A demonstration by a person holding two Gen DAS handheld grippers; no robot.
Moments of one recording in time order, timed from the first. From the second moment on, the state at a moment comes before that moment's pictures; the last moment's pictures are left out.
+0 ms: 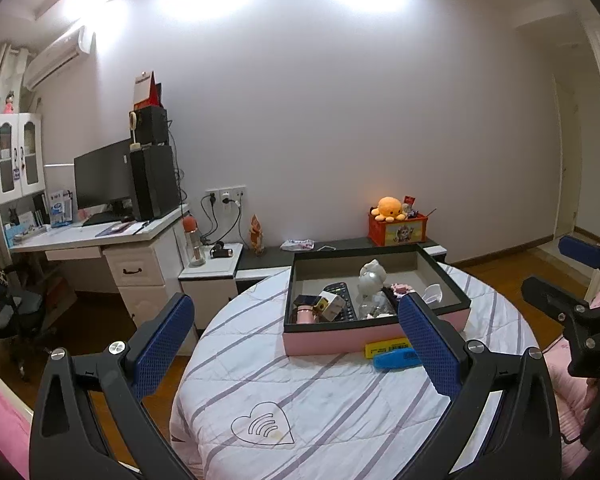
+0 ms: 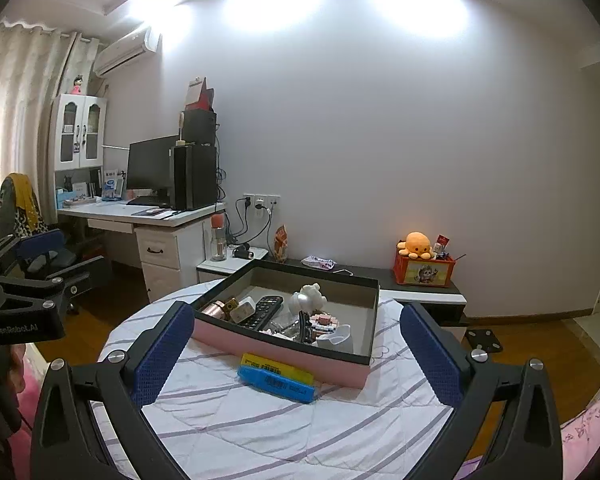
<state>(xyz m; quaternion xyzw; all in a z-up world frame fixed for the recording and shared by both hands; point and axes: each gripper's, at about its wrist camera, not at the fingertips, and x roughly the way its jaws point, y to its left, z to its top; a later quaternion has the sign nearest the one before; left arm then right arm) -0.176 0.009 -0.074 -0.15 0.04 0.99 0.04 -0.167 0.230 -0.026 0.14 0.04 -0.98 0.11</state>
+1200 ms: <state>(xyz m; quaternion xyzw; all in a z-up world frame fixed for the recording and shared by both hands) -0.276 0.052 -0.185 -0.34 0.07 0.94 0.04 -0.325 0.259 -0.172 0.44 0.05 -0.90 0.04</state>
